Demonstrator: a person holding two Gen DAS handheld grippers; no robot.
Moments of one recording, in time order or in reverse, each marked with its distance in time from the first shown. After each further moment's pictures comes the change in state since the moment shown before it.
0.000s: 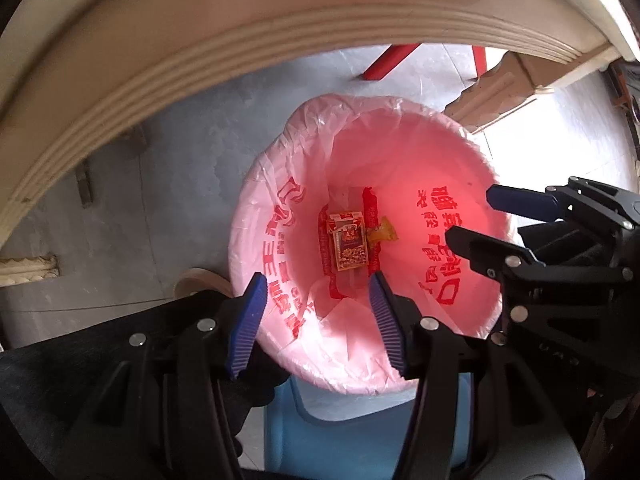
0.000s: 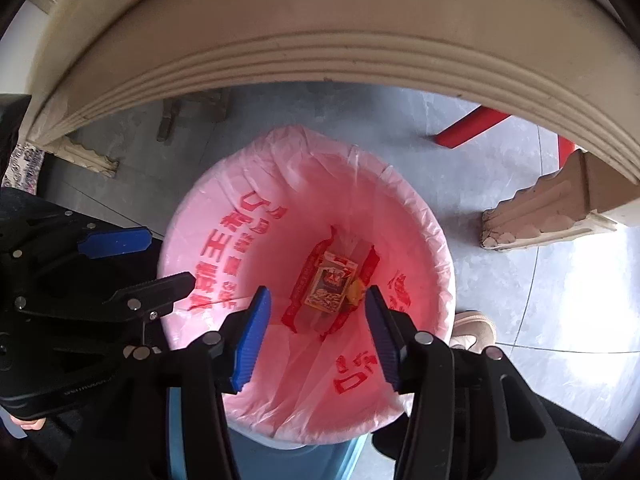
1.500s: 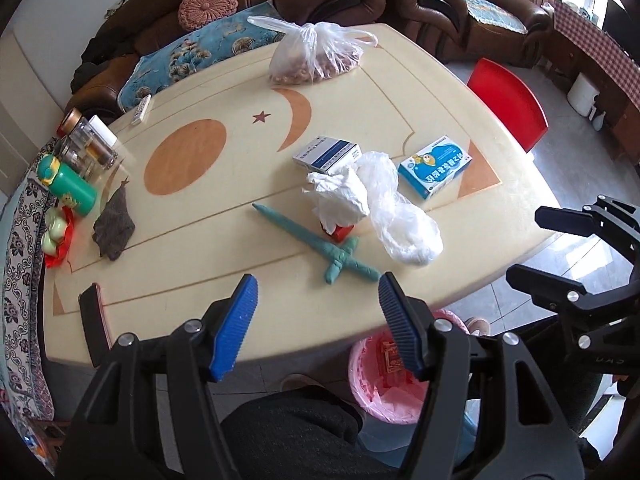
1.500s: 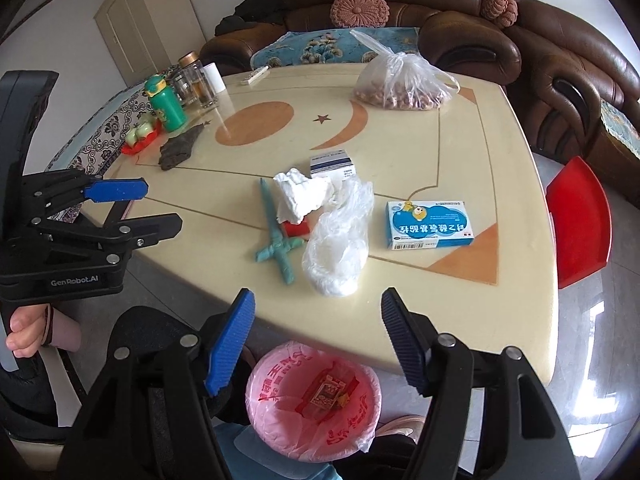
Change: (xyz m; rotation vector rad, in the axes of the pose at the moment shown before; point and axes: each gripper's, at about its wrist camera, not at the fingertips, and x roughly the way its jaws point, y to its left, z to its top) left arm -0.297 0.049 0.077 0.022 -0.409 0.165; right arm -0.277 0.049 0.100 -0.143 -0.386 -0.014
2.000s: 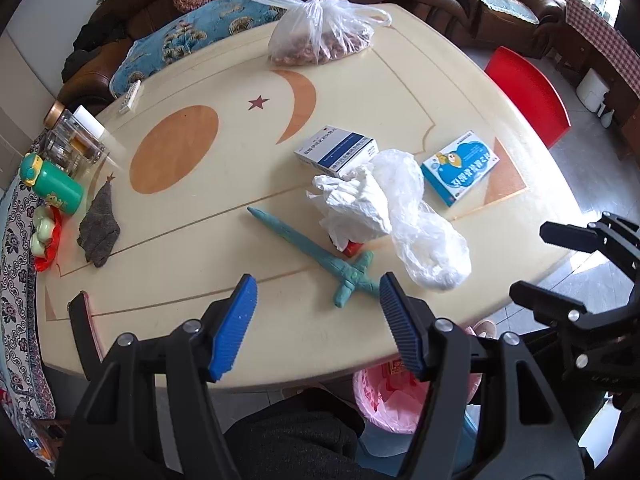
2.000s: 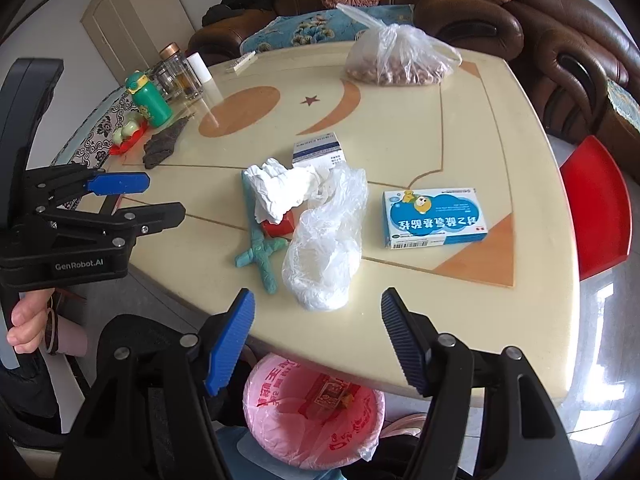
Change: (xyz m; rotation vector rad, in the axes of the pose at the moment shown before) left arm 0.054 0.009 0.028 -0.010 0.071 -0.005; right arm 0.052 -0.019 0.012 0.037 0.063 0.016
